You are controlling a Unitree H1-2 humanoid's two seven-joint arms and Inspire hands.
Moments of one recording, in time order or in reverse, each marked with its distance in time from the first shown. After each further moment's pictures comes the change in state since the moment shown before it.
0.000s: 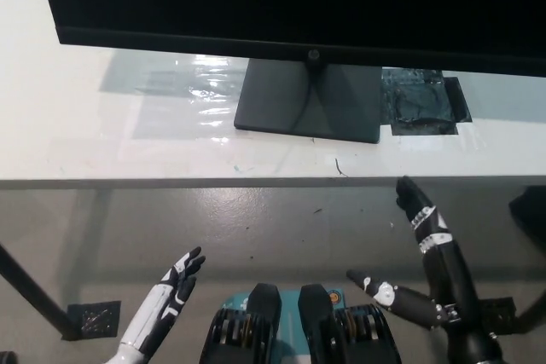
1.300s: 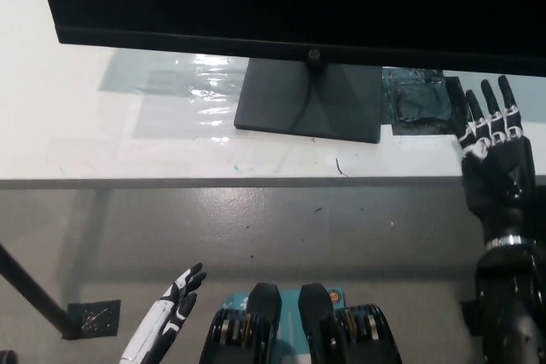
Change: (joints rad) left_arm 0.030 -0.002 -0.006 0.006 0.003 0.000 0.000; right_arm -0.366 0.095 -0.399 0.247 0.781 0.332 0.039
